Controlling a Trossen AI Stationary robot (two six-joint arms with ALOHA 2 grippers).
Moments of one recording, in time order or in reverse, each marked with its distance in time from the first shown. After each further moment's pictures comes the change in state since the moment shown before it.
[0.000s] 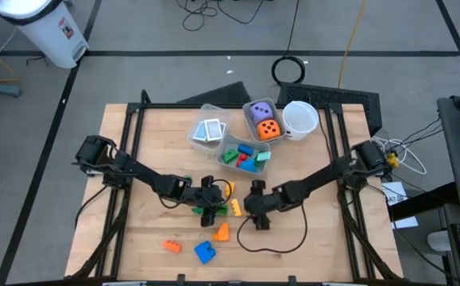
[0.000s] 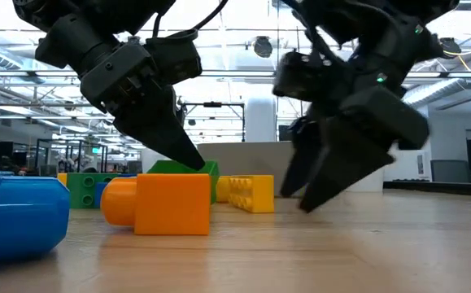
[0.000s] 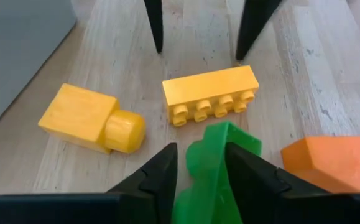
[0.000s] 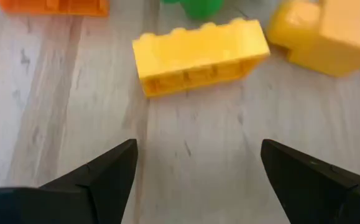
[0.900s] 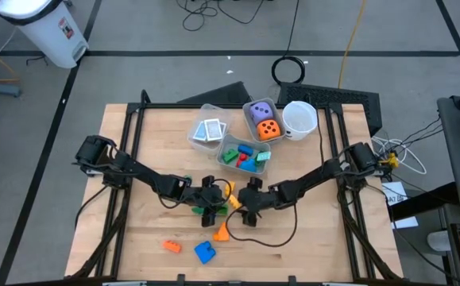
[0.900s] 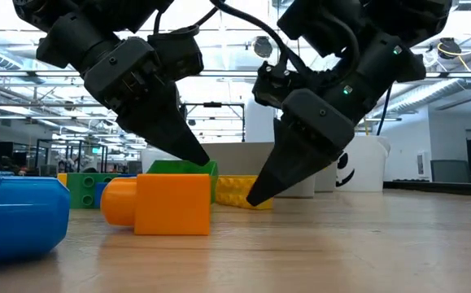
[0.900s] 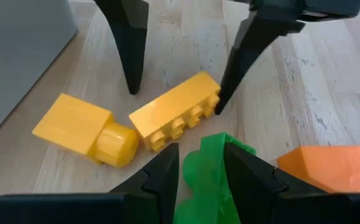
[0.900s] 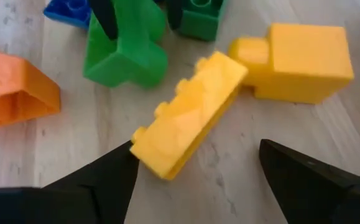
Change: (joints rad) left arm 0.000 -0.001 0.000 0.026 -0.001 0.000; right arm -0.035 0.080 -0.001 0.214 0.082 0.210
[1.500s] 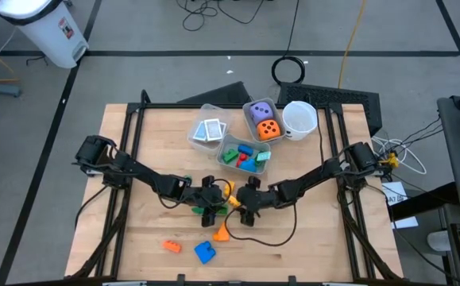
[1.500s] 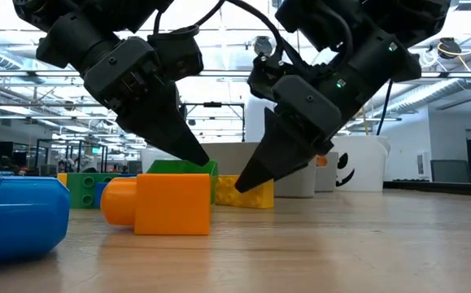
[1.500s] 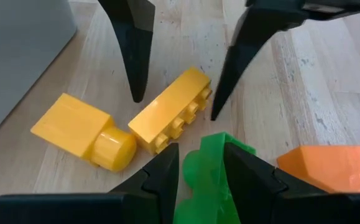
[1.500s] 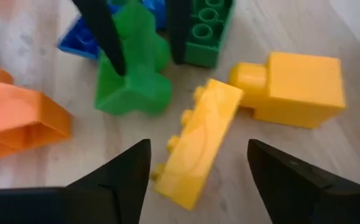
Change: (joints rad) left arm 0.000 0.000 0.000 0.000 0.000 0.000; right arm -0.008 0.000 0.000 0.065 0.010 -0.004
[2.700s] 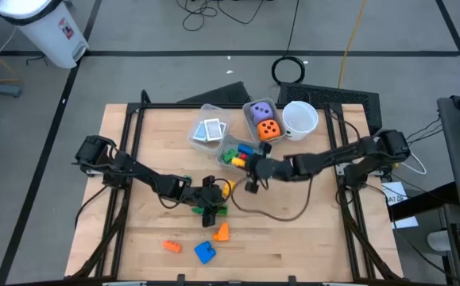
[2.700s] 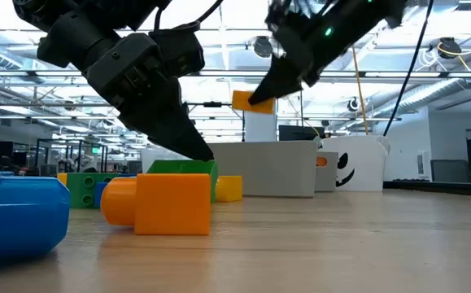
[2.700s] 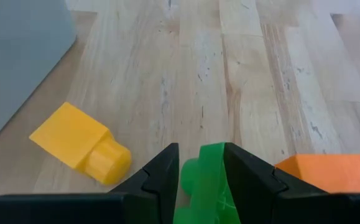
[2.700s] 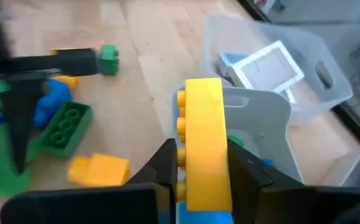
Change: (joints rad) left arm 0.000 0.000 0.000 0.023 0.000 -0.001; right arm -0.182 -0.346 -0.001 -0.197 0.180 -0.268
